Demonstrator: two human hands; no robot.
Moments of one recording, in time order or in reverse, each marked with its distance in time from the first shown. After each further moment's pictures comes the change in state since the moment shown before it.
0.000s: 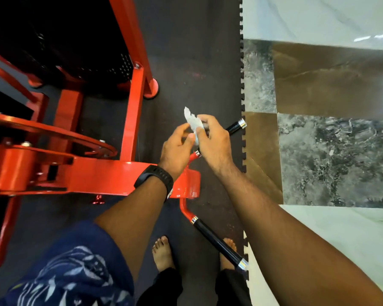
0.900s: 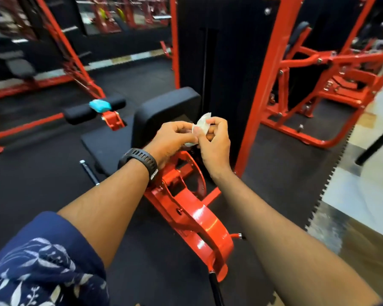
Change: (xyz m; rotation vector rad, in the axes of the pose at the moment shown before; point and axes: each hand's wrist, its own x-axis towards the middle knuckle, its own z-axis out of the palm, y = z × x) left_hand -0.395 0.263 -0.187 -0.193 0.592 0.330; right_hand -0.256 -0.351 -0.117 0.469 -0.421 -0.721
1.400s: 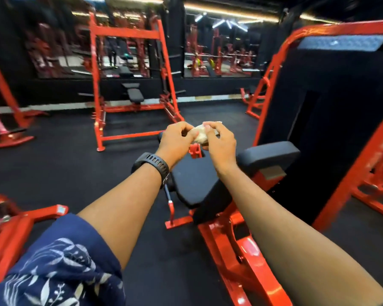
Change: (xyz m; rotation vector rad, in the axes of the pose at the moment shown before) left_hand -0.083 0.030 -0.238 0.273 0.677 0.139; right_hand -0.023 -0.129 0.234 0.120 -0.390 -0.096
